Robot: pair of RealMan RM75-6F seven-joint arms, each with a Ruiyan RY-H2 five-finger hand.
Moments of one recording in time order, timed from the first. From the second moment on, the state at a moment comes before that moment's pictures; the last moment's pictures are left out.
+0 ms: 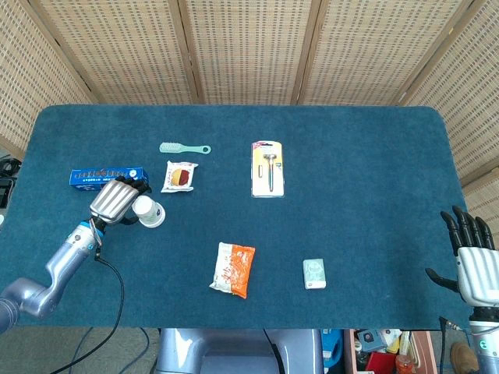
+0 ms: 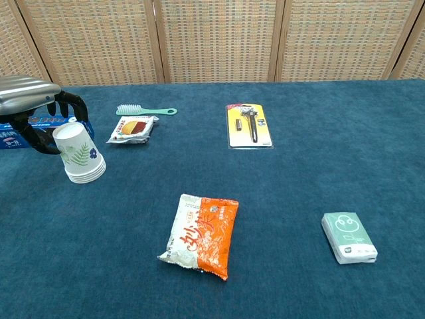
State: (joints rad) left arm -0.68 -1.42 -0.09 -1.14 1.47 0.92 0.04; right arm 0.09 -1.07 0.12 -1.71 -1.43 1.49 -0.10
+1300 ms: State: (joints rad) left arm -0.68 -1.40 -0.30 -1.47 1.30 0.88 -1.03; right arm 0.20 -1.16 0.13 -1.38 -1.71 1.58 0.12
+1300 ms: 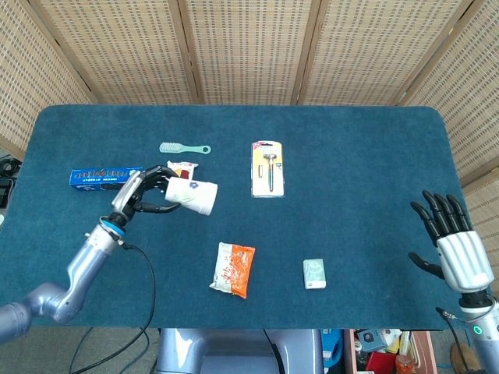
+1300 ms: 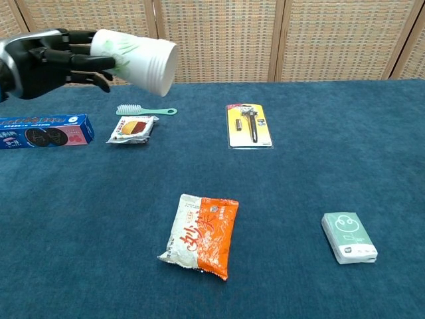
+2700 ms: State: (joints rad) left arm -0.96 -1.77 -0.49 -1.37 1.02 0.60 -0.90; right arm 0.68 -1.30 0.15 -1.16 -1.94 1.54 0.26
